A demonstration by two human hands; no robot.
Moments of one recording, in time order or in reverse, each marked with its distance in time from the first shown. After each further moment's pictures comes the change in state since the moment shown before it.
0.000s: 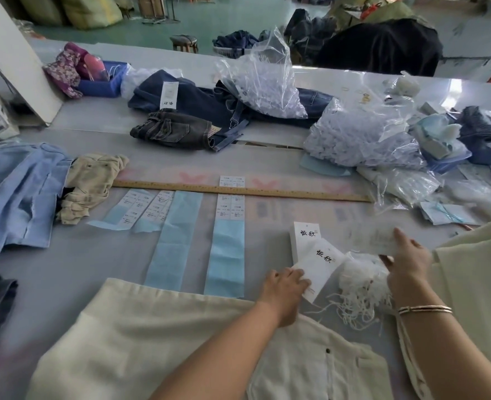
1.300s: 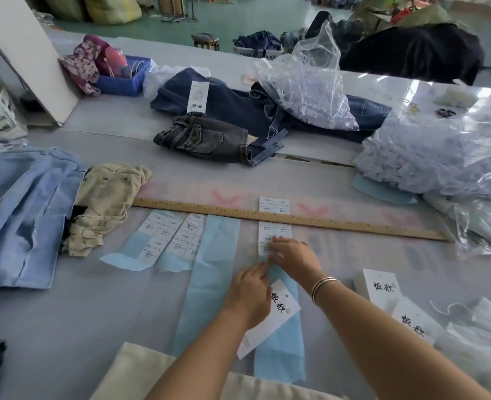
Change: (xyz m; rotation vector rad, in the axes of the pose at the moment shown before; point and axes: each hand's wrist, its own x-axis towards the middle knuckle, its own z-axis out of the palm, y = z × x) left_hand 0.016 -0.215 0.000 -0.155 0.200 -0.249; right_hand -0.014 0.171 0.273 -1.528 -0.983 -0.861
